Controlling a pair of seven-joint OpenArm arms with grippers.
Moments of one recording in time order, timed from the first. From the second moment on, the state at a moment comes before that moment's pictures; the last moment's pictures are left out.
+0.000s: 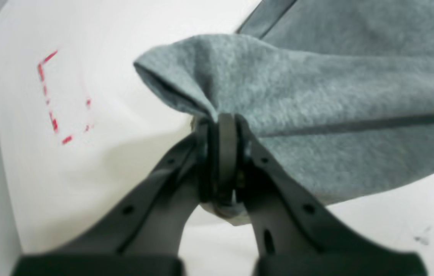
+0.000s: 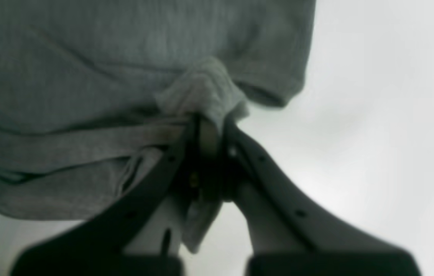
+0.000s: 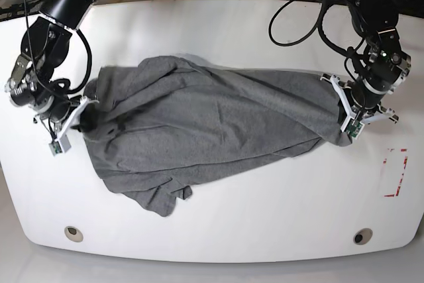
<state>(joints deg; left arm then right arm) 1.9 -11.0 -20.7 112.0 -4.8 -43.2 54.6 10.1 16.8 29.1 91.9 30.6 41.0 -73.7</state>
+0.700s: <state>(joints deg) -28.7 -15.0 -18.8 111.9 -4.4 -38.3 55.5 41.6 17.2 13.7 88.6 14.2 41.2 -73.6</state>
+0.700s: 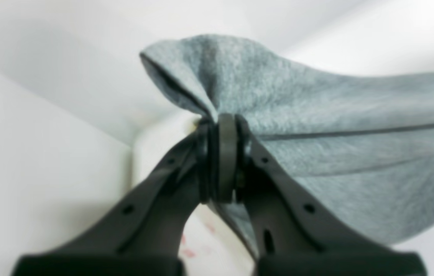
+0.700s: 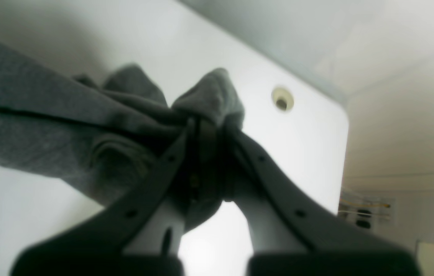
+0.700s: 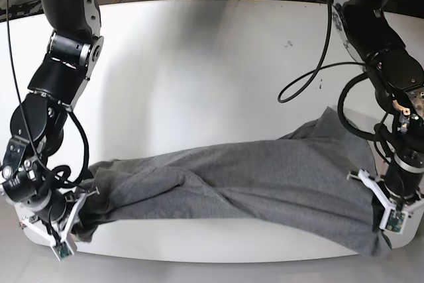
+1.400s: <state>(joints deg) -61.8 -29.2 -10.6 99.5 -5.2 -43.3 55.0 68.3 18.4 4.0 76.2 14.9 41.2 -73.4</state>
